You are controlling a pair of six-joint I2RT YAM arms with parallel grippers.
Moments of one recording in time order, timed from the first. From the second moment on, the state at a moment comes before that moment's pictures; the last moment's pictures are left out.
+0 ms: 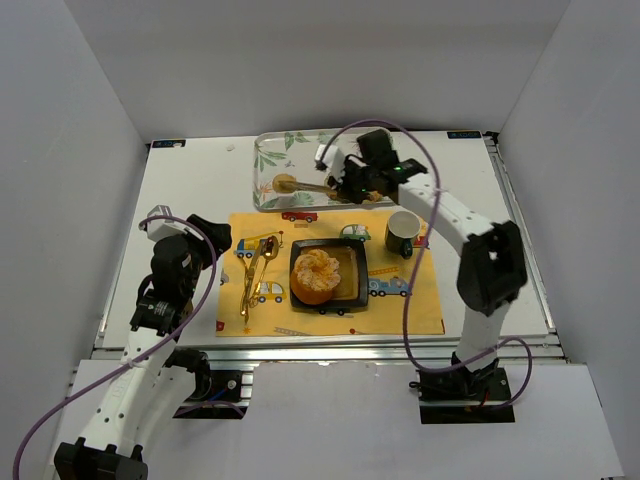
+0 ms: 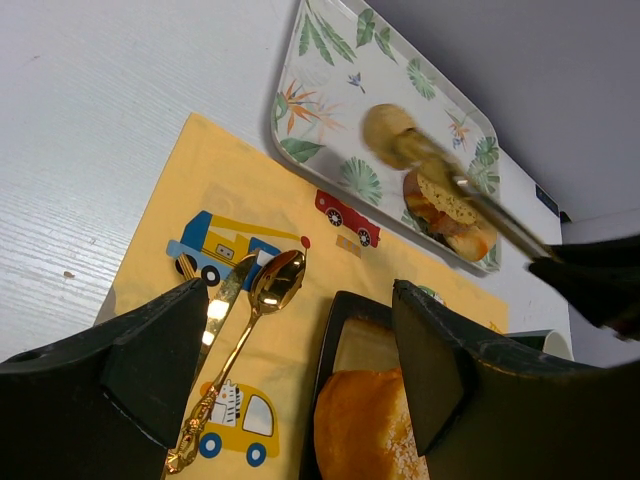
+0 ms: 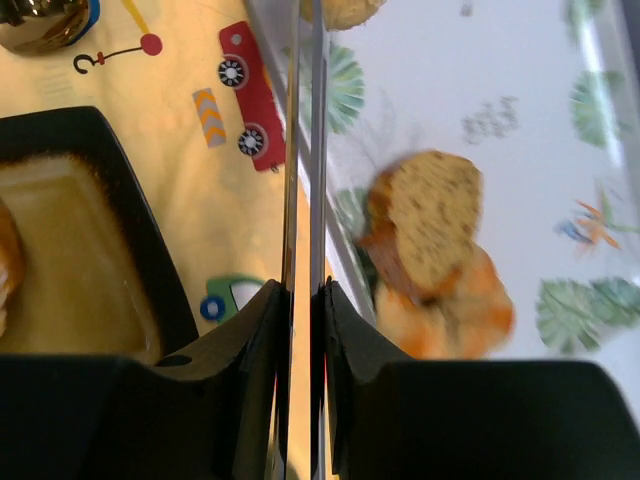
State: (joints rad) left arm -0.20 0.64 0.58 -0.22 -0.20 -0.74; right arm 0.56 1.91 1.65 -0.49 -0.35 -0.71
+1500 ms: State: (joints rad) left arm -0.20 0.72 0.58 -0.16 -0.15 -0.72; right arm 0.42 0.96 0.85 -0.69 -0.36 -0.89
